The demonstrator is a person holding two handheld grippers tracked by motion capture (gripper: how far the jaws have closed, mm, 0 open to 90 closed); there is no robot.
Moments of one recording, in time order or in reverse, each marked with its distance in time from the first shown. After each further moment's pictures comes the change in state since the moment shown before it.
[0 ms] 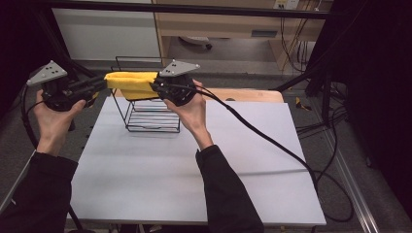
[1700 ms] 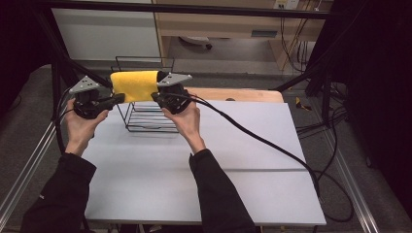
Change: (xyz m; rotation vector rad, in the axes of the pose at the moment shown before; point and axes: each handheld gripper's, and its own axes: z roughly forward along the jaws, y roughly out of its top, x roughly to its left) left arm -0.004 -0.054 0.057 0.175 -0.006 -0.014; right arm 0.002 -0.039 0.037 0.104 0.006 0.087
